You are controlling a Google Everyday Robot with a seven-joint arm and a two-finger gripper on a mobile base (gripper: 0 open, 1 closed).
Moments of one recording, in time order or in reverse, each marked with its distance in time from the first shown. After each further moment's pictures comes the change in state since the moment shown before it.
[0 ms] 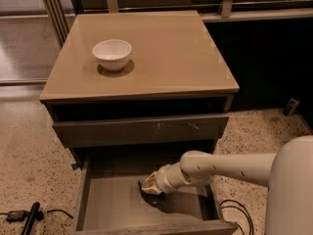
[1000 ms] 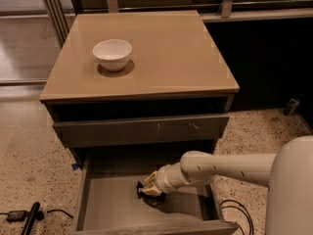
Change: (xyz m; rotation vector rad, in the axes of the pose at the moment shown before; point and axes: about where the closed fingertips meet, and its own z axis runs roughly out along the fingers) arm 0.001 0.000 0.001 0.001 0.000 0.001
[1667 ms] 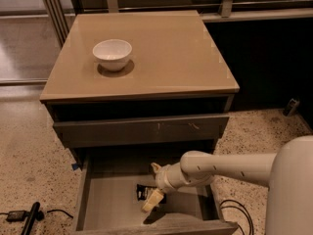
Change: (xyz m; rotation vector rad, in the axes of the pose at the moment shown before) arm 0.000 0.000 0.000 0.000 0.000 0.000
